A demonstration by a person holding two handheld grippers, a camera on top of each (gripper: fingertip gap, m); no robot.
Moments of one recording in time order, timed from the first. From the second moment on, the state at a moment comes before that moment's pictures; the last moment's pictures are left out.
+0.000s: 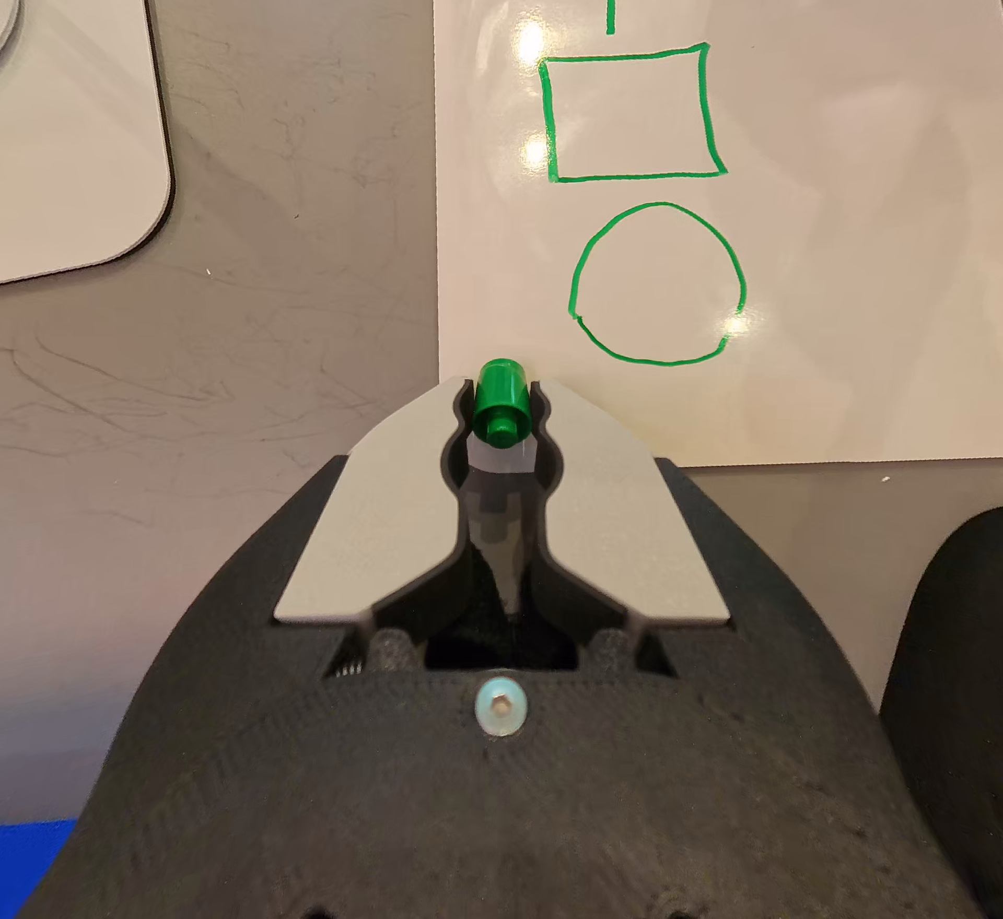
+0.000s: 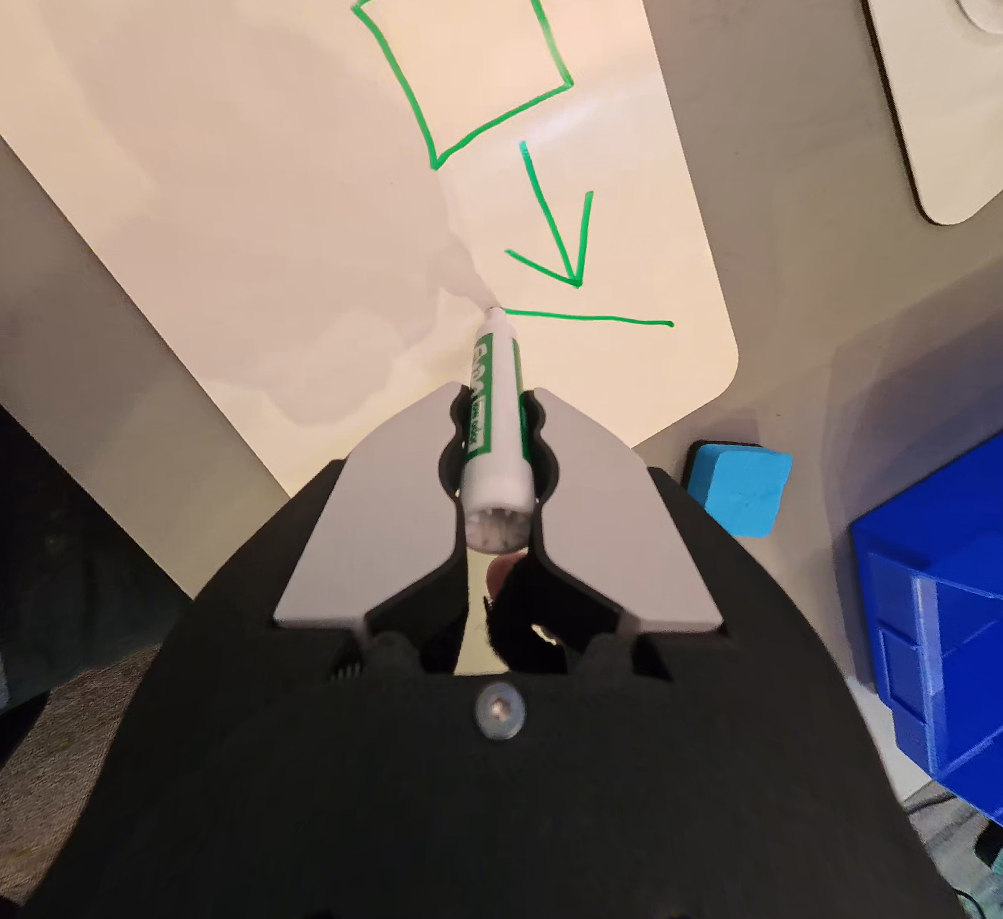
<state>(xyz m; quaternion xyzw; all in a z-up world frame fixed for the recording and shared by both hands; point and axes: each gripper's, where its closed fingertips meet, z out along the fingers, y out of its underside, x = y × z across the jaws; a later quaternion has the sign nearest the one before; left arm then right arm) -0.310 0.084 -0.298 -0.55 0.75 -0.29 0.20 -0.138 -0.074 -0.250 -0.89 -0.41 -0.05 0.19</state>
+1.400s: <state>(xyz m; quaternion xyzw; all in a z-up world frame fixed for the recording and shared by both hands) -0.309 0.084 -0.298 -0.55 0.76 -0.29 0.20 -0.071 -0.027 -0.216 -0.89 -0.35 -0.11 0.25</state>
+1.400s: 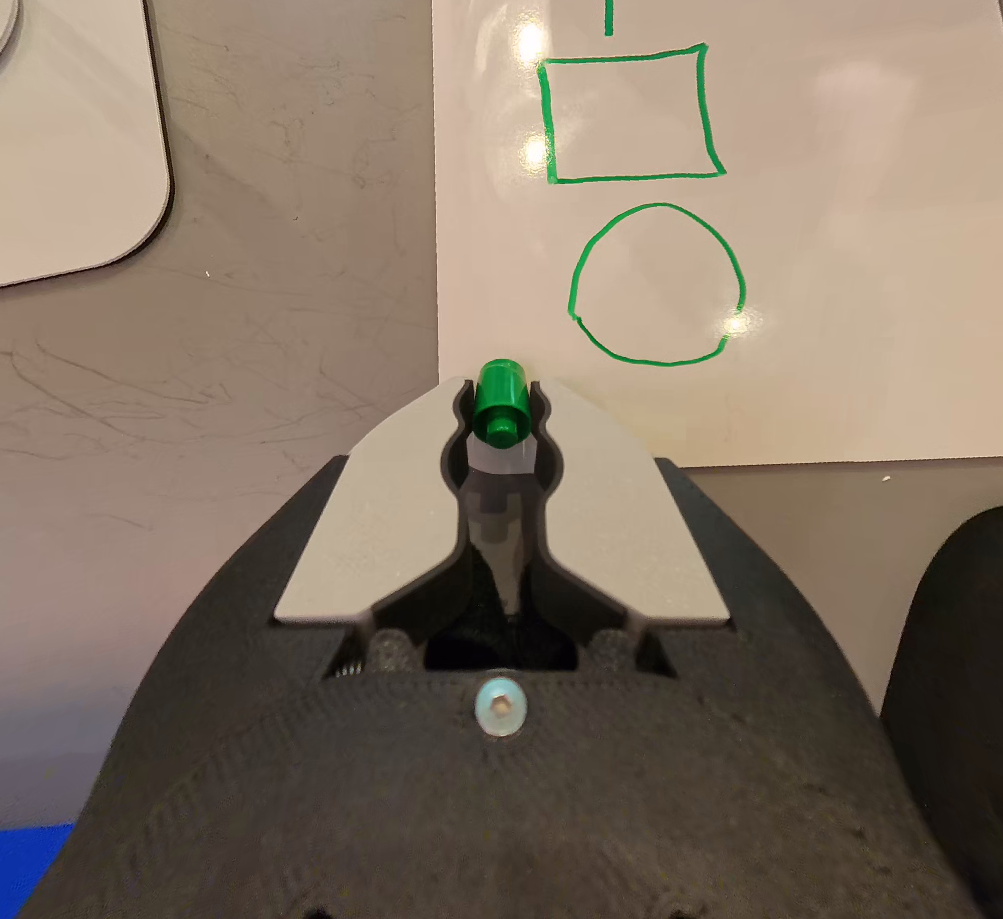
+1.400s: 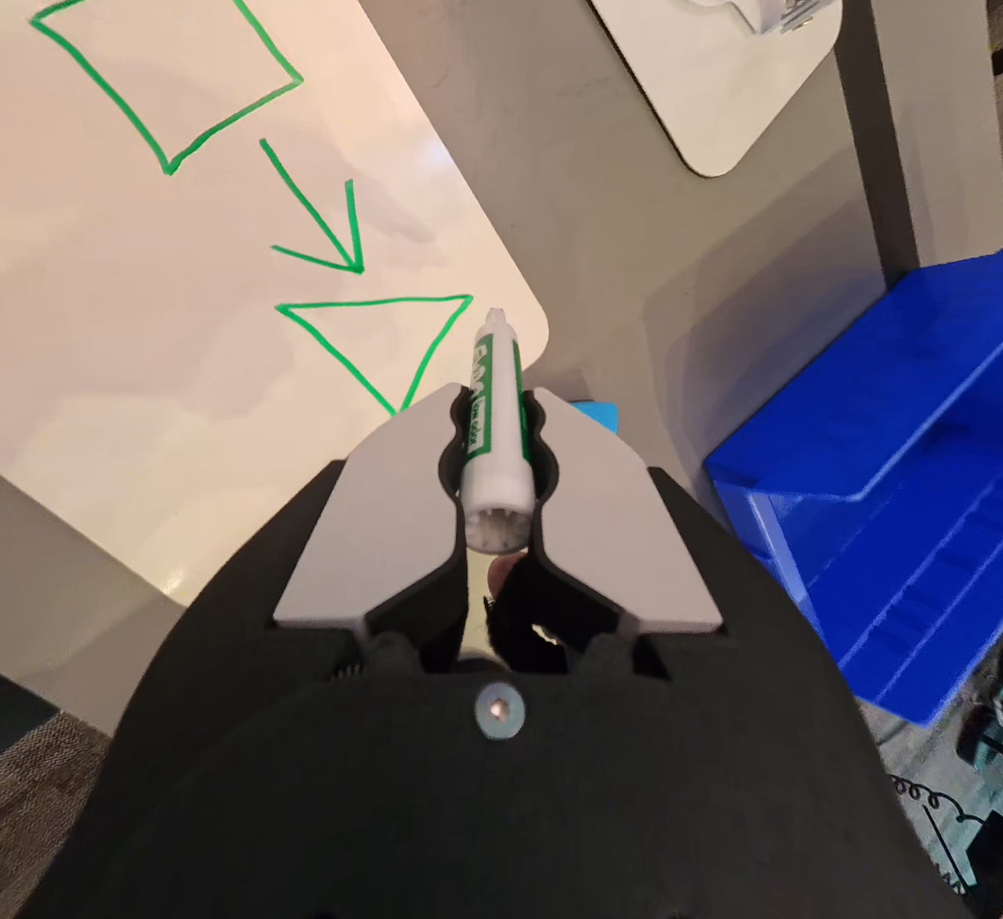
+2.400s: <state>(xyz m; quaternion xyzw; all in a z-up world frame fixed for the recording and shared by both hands) -0.224 0.060 -0.054 -0.37 0.61 -0.50 0.48 -0.164 0.036 -0.042 -0.57 -0.53 0.17 0.61</state>
